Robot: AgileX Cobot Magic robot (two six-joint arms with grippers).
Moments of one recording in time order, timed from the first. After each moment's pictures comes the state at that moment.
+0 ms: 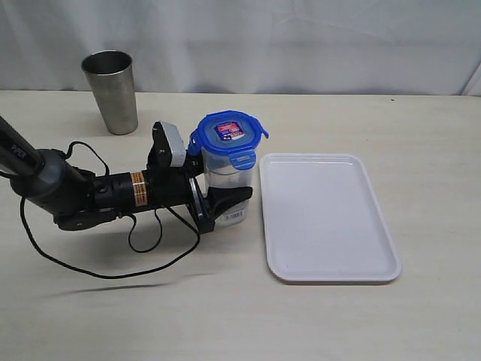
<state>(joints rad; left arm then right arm) -0.34 2.33 -1.04 0.96 -1.21 -0.26 0.00 0.00 0.00 -0.06 0.34 0.06</state>
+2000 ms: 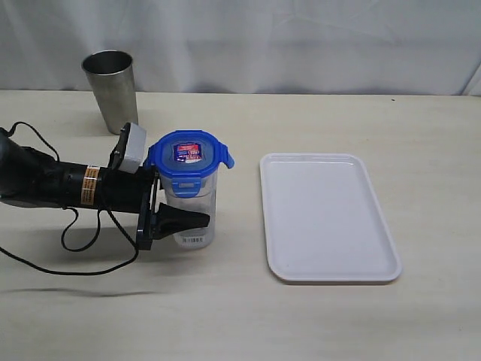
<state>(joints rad) -0.15 2.26 -1.03 1.47 -1.24 -0.44 0.00 0.96 -0.76 -1.07 0.12 1.14</state>
